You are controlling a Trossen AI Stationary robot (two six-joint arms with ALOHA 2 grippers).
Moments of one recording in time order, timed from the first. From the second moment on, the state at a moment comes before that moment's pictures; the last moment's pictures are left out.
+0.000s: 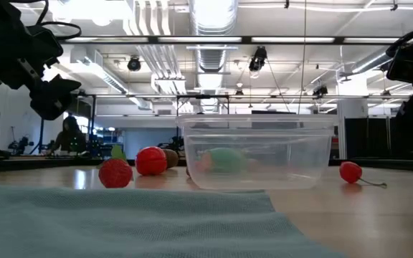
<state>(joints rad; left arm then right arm) -0.04 0.20 0.04 -0.03 0.19 -0.57 0.38 0.13 0.19 -0.72 0.23 0.81</state>
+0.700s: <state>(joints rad) -0.04 0.20 0.04 -0.03 0.19 -0.57 0.38 0.13 0.19 -0.72 0.23 0.81</state>
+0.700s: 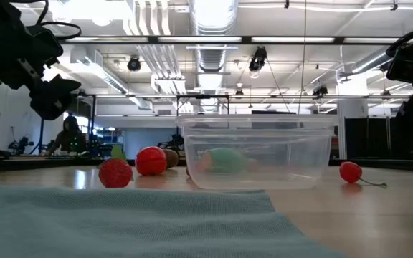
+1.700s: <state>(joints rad) -0.04 0.20 0.04 -0.03 0.19 -0.57 0.38 0.13 0.19 -0.34 0.43 1.16</state>
